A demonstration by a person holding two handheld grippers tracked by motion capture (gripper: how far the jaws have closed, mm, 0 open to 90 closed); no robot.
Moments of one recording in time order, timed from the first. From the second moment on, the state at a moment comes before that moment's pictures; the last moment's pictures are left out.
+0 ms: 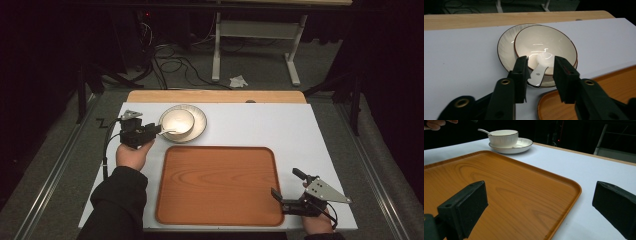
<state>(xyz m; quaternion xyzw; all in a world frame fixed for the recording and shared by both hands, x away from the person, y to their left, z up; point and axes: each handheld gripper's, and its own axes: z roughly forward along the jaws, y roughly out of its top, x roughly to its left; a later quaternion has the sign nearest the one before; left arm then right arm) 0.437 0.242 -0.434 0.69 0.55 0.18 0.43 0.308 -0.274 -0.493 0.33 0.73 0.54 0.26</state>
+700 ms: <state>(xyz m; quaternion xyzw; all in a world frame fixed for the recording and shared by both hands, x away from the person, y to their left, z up) 0.462 0.244 -0.462 0.64 0.61 0.06 0.45 0.308 -0.273 -0.494 0.32 0.74 0.53 0.26</state>
